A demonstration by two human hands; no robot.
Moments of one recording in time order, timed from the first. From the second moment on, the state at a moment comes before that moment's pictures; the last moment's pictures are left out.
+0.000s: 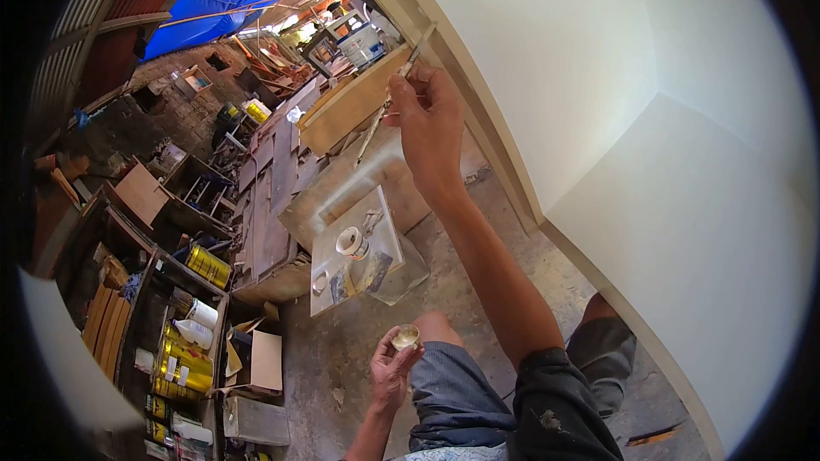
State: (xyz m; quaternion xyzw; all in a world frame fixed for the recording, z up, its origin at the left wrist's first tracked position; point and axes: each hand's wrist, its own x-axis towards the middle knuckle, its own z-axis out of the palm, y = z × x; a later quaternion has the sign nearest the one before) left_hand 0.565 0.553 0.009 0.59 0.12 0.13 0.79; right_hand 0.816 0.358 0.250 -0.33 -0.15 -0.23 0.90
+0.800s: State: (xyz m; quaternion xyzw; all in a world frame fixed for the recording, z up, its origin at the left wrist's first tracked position) left_hand 0.564 0.553 0.008 0.59 0.12 0.13 0.79; right_hand 0.816 0.363 0.238 -0.34 -0.15 -0.25 0.90
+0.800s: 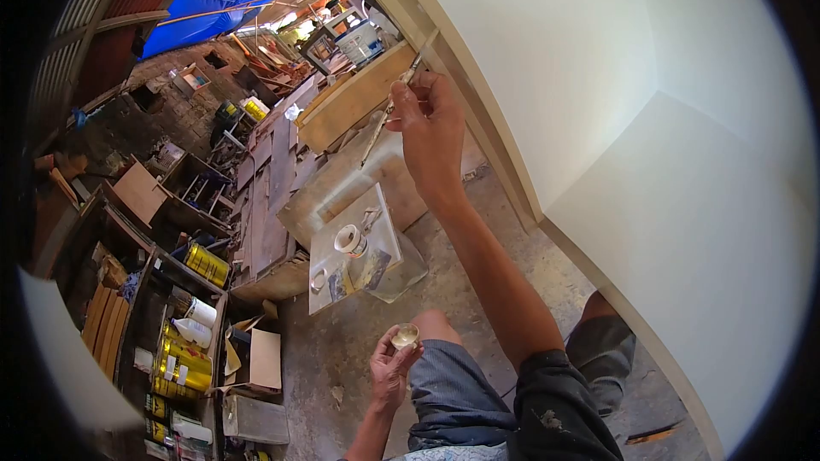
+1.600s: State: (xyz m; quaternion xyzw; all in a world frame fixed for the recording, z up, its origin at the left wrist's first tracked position) left_hand 0.563 0.551 0.008 0.59 0.13 0.13 0.79; right_hand 0.808 0.361 0.239 -0.31 -0.14 -0.21 0.91
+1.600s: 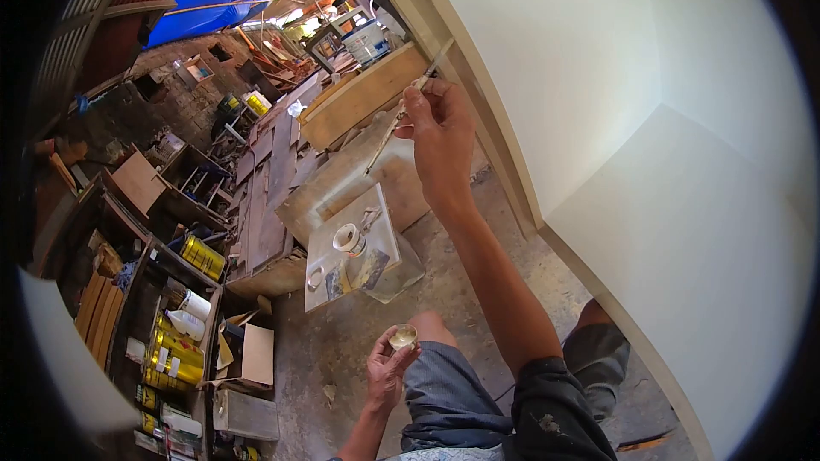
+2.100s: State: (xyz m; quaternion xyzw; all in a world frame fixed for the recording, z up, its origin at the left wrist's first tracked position) left_hand 0.563 0.553 0.009 0.60 0.12 0.13 0.78; right_hand 0.813 0.366 0.237 -0.32 -0.15 -0.22 0.91
